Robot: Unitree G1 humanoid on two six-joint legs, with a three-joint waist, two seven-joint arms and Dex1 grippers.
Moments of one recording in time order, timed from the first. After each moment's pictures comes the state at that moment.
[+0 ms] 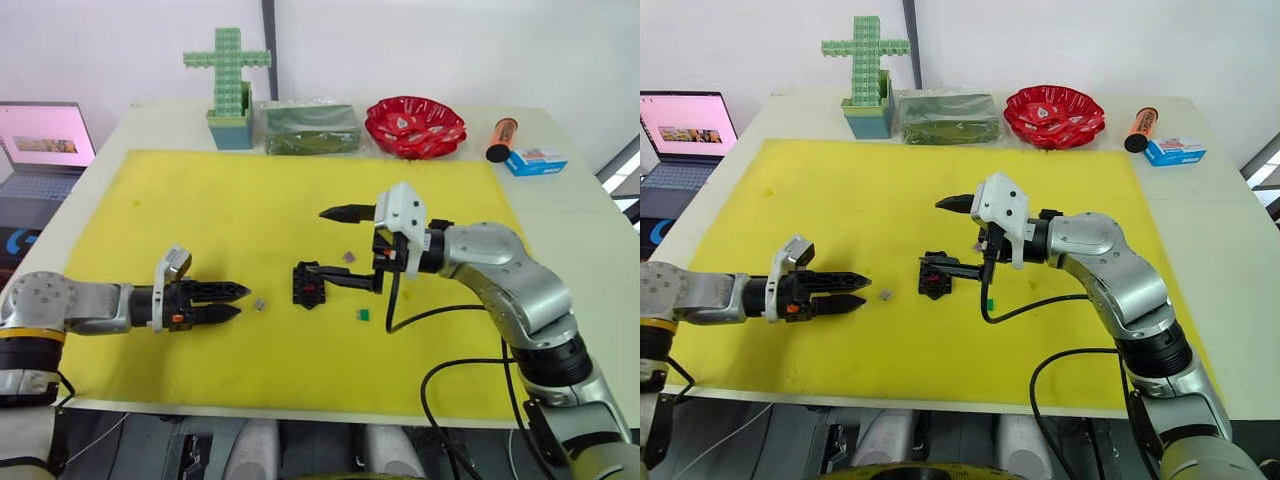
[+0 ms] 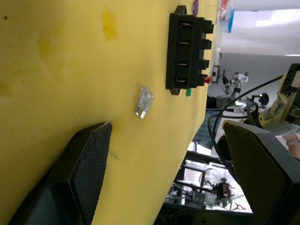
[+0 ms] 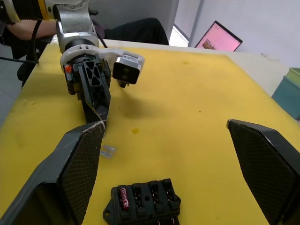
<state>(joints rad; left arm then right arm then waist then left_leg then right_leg) -0.48 0.84 0.06 0.41 -1.48 1.55 -0.49 -0.56 -0.57 0.19 -0.40 0.44 0.56 0.88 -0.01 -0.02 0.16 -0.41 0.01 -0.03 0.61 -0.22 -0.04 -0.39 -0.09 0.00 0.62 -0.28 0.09</state>
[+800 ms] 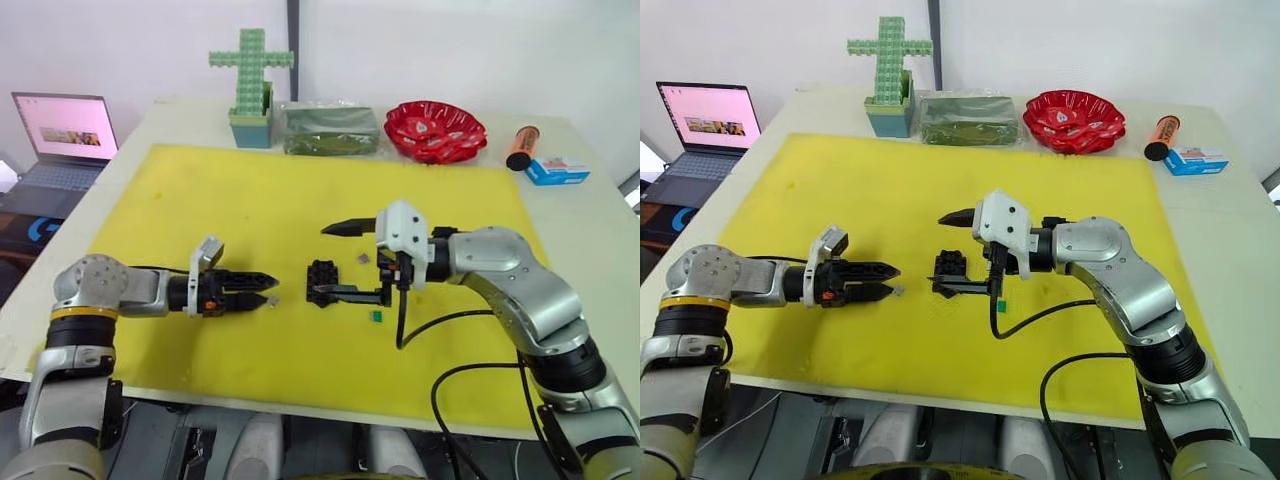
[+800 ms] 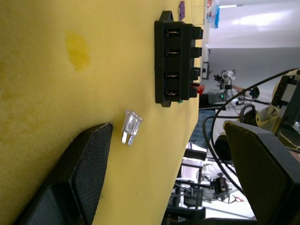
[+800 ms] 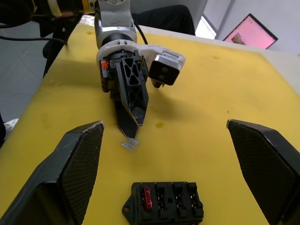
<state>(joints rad) -0.60 0.64 0.12 0.43 -1.11 1.61 -0.68 -0.54 -0.63 0.21 -0.43 0.41 0.54 0.96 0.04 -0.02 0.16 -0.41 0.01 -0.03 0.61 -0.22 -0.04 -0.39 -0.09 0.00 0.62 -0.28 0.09</state>
